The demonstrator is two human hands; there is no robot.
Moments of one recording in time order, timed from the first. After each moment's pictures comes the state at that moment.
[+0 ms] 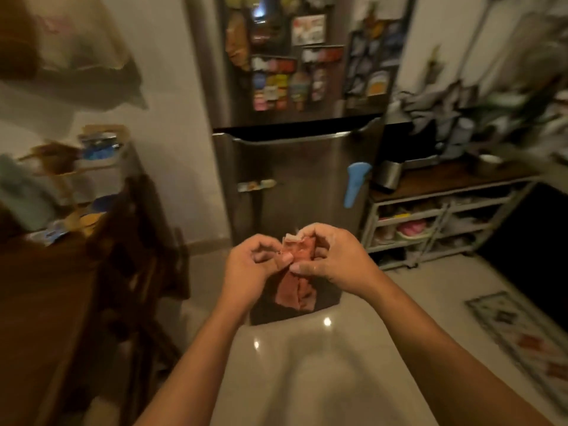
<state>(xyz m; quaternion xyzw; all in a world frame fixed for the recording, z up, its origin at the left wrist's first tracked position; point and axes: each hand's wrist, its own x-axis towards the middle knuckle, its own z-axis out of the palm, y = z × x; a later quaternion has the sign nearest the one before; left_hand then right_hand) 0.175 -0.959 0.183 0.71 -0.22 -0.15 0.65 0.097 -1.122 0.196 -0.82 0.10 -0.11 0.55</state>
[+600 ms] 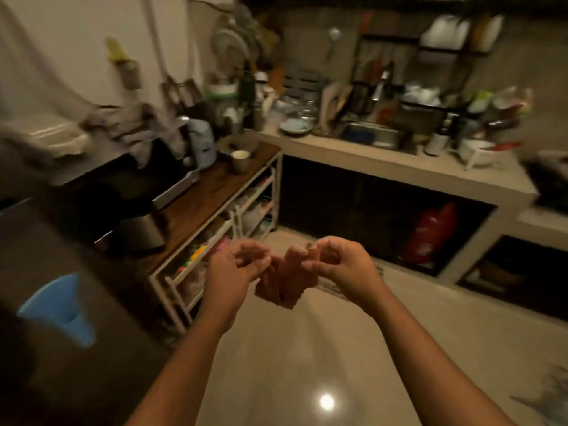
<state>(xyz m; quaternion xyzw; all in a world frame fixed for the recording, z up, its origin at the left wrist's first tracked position) 0.131 -1.502 0.153 0.56 -0.46 -0.41 0.55 -0.072 -1.535 0.159 -0.65 0.48 -0.37 0.45</state>
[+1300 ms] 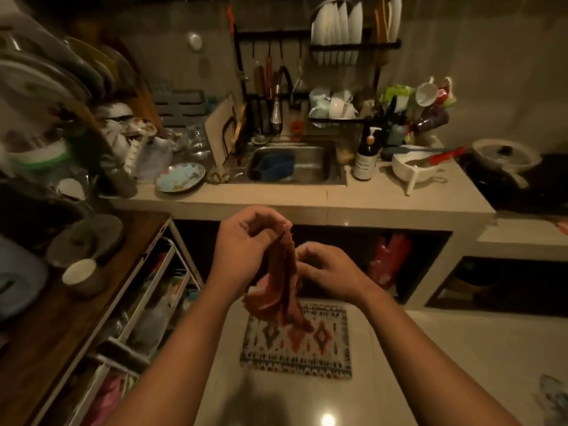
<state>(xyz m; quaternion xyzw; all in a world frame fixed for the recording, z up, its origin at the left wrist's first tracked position) -0.162 -2.030 0.211 0.41 -0.61 -0.47 0.49 -0.346 -2.009 0.135 -0.67 0.53 -0.35 0.39</state>
